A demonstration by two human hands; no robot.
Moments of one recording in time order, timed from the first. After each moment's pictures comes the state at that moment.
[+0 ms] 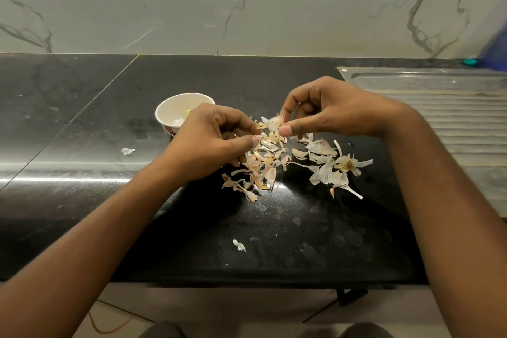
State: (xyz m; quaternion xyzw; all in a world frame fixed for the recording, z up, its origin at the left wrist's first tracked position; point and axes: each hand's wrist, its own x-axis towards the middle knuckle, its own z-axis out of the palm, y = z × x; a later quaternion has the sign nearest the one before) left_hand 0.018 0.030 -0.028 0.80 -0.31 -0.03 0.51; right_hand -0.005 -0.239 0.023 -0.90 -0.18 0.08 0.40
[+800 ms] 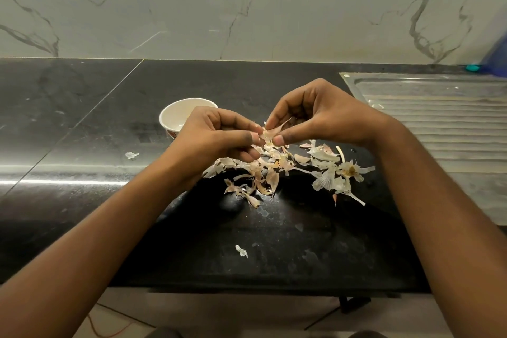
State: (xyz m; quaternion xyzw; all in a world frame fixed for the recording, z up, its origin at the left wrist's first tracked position) left_hand 0.017 0.030 -0.023 0.71 -0.22 -0.13 0.65; right_hand -0.003 -0.224 0.016 -0.84 -0.24 0.07 0.48
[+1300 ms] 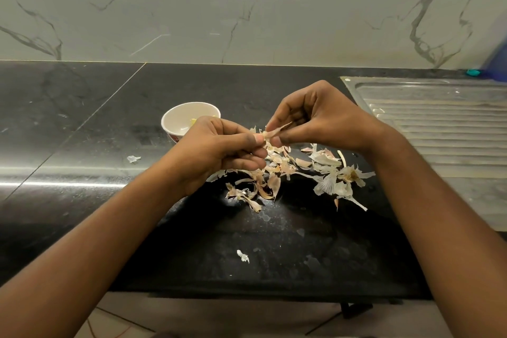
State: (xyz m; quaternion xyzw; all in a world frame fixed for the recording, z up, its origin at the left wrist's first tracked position) left_hand 0.016 0.028 -0.019 0.67 -0.16 -0.23 0.69; right_hand -0.001 -0.216 0.013 -0.85 -0.24 0.01 0.47
